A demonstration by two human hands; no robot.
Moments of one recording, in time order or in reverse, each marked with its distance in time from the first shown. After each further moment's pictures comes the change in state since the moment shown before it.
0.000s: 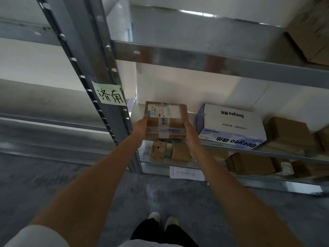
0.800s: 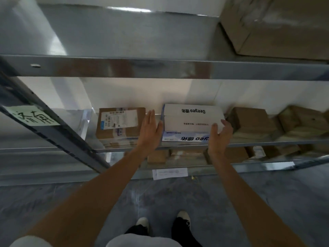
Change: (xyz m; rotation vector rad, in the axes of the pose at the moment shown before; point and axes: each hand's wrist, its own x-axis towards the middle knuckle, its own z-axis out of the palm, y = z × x) left_hand -0.014 -0.016 0.163 0.853 -0.138 0.677; right_hand 0.026 0.027 -0.195 -0.076 0.782 -0.297
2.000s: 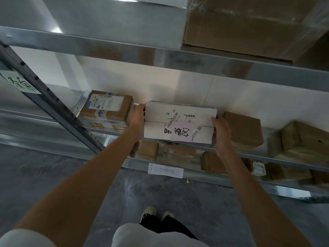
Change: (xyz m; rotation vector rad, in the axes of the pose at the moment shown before) left_hand -0.002 0.093 0.027 -1.037 0.336 -0.614; right_hand 0.104 0.019 -0.072 0.305 -0.578 0.216
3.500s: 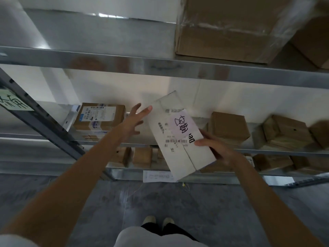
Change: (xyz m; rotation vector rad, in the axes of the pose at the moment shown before) left_hand -0.006 0.031 -0.032 0.365 -0.509 -0.027; right_hand -0.056 -0.018 -0.027 -0.255 -0.552 0.268
